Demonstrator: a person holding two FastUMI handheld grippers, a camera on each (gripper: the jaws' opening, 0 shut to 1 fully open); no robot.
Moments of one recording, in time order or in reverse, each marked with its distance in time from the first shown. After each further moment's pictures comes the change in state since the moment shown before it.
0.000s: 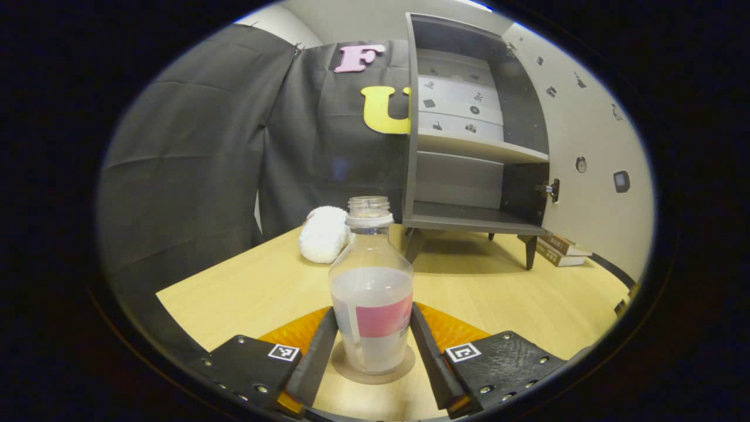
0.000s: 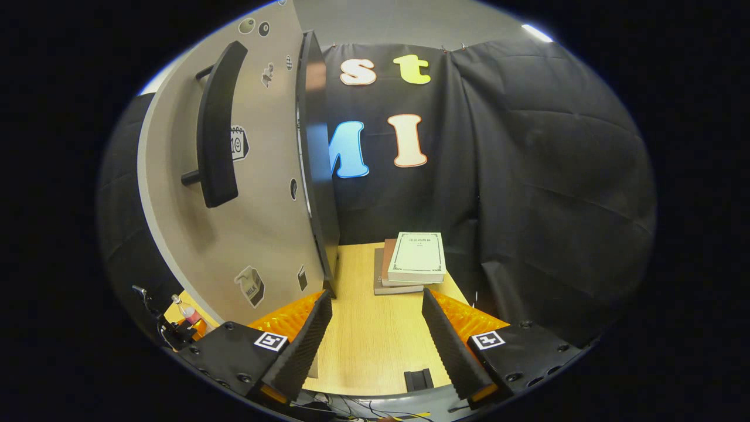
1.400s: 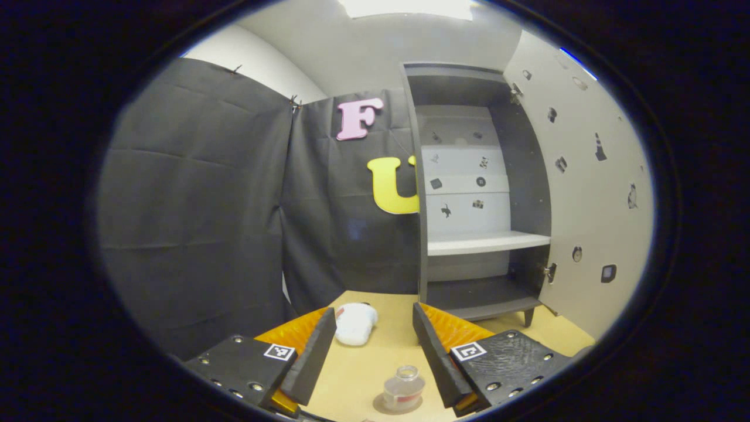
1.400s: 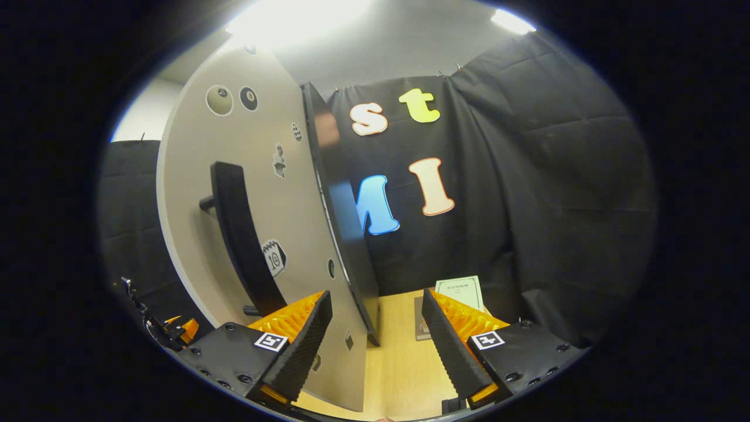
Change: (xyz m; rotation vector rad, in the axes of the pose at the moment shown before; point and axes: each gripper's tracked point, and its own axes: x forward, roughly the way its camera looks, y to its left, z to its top) left arm -0.079 0.027 0.244 0.087 -0.272 0.093; right arm -0.016 0.026 0.116 0.118 -0.254 0.170
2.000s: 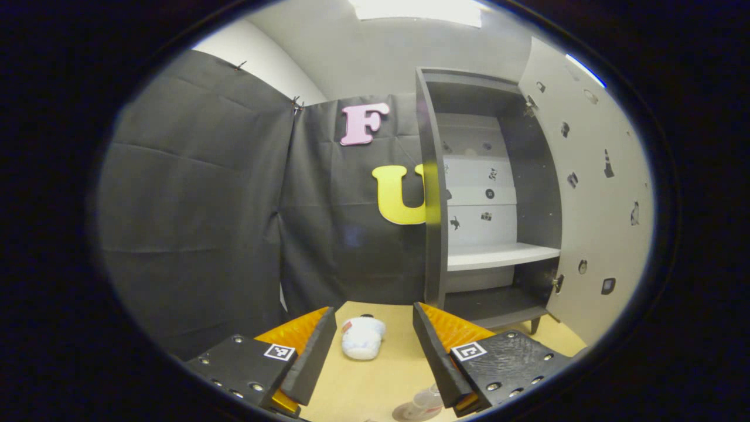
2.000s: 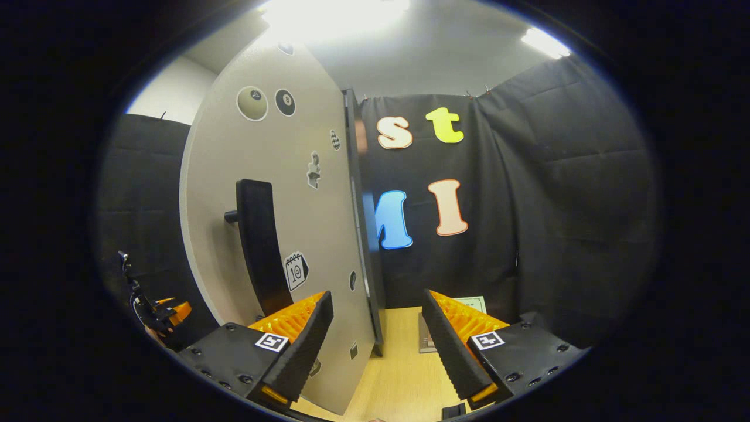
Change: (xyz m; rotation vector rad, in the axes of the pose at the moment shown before) left arm 0.037 0.038 0.013 -0.032 -0.023 -0.063; right arm 0.001 0.063 0.003 -0.117 -0.038 0.033
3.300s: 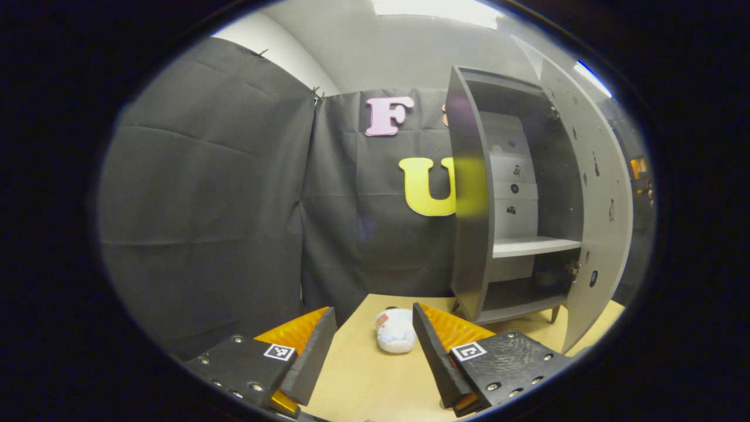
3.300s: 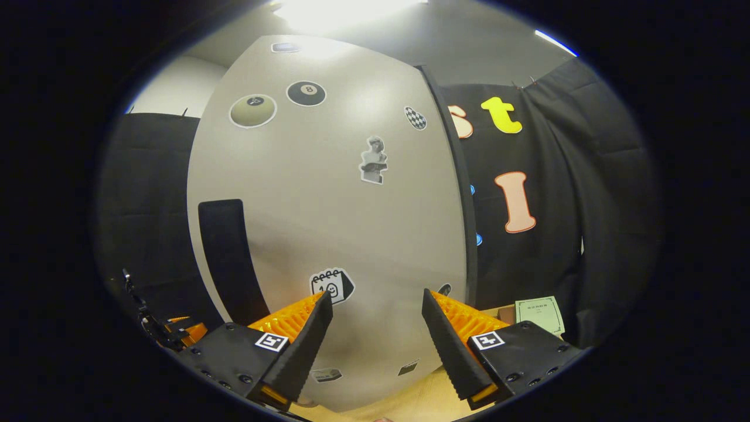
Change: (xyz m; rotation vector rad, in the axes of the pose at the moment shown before) left arm 0.000 0.013 -0.009 -0.023 0.046 0.070; right arm 0.090 0.149 0.000 0.027 0.005 0.167
